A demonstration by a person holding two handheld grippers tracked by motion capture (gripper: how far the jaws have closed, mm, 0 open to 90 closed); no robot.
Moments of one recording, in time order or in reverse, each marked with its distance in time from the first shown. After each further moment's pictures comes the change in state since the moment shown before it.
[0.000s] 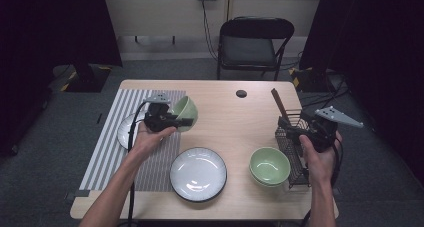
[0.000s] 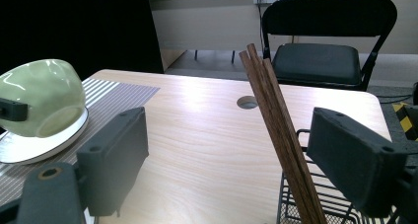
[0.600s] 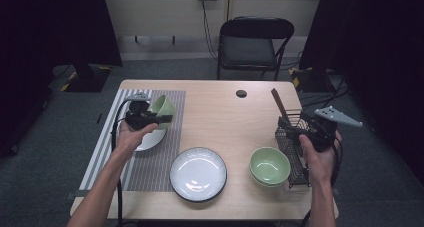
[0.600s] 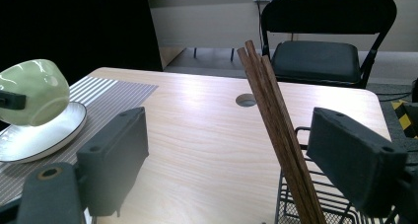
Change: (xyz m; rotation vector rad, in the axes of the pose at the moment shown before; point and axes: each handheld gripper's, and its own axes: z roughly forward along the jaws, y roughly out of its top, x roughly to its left) left arm 0.042 -0.022 -0.034 0.021 0.153 -0.084; right arm -0.001 -0.001 0.002 0.008 -0.001 0.001
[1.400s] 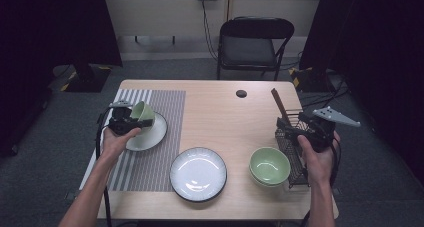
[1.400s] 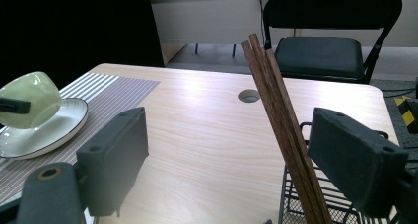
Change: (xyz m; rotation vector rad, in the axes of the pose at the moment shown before) left arm 0.047 -0.044 -0.017 0.040 0.153 -0.076; right arm 0.002 -0.002 0.003 0.019 0.003 0.003
